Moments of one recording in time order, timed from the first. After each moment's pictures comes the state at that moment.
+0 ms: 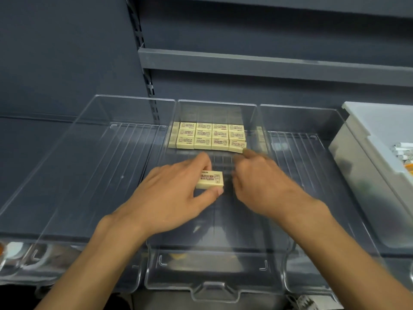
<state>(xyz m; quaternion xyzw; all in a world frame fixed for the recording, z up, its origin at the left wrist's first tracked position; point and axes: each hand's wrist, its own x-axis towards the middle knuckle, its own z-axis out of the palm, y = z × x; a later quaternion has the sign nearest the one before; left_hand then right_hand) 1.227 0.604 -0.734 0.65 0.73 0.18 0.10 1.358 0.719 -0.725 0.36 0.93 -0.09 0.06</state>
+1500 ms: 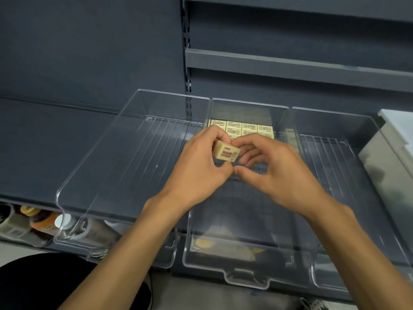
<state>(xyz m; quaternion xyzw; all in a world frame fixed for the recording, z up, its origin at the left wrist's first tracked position) 1.214 0.604 -0.738 0.50 0.72 0.46 0.14 1.347 0.710 -0.729 0.17 0.89 -0.36 -0.21</state>
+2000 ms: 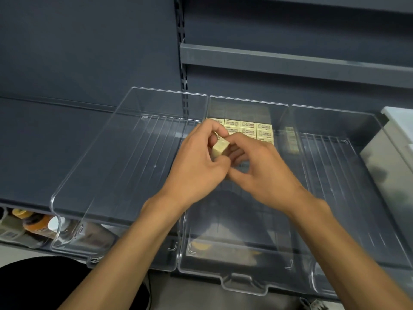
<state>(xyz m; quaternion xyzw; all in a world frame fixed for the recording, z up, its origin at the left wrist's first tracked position) 1.215 0.614 -0.738 0.45 0.70 0.52 0.18 1.325 0.714 -0.745 0.14 0.90 -0.34 -0.21</state>
